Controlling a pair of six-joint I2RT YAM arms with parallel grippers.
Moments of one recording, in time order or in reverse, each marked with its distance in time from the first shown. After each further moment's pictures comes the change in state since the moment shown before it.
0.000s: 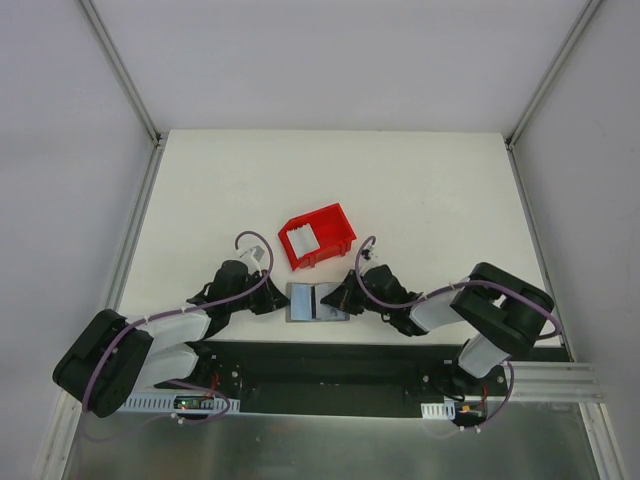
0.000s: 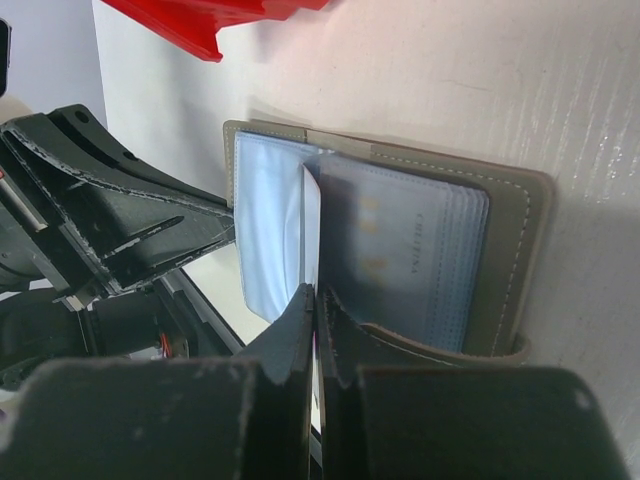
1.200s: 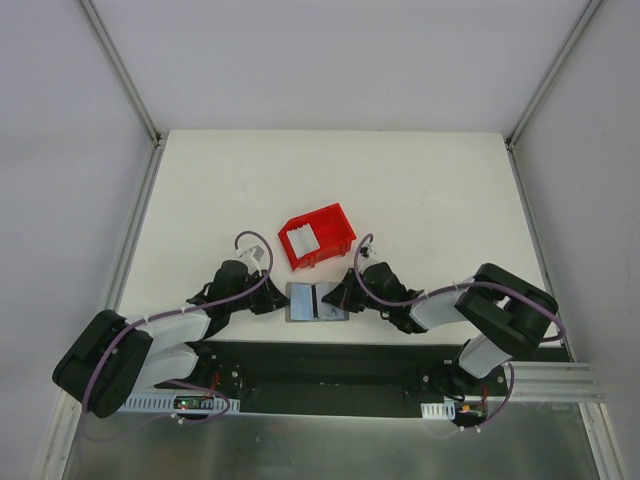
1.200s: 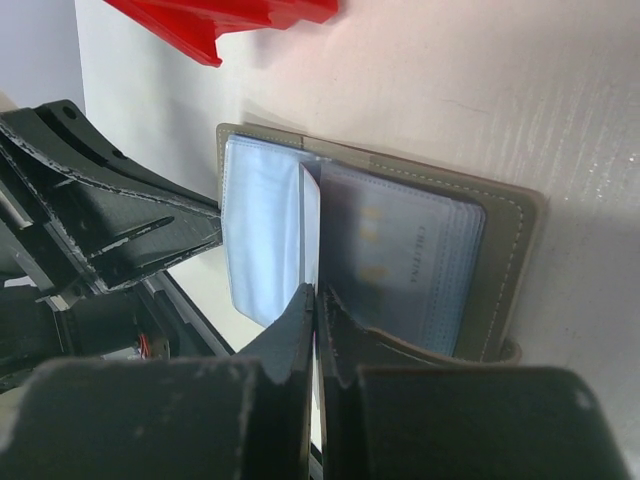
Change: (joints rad) left arm 0.000 -0.002 0.000 0.000 0.000 0.000; right arm -0.010 -0.023 0.030 -0.071 -0.004 -0.081
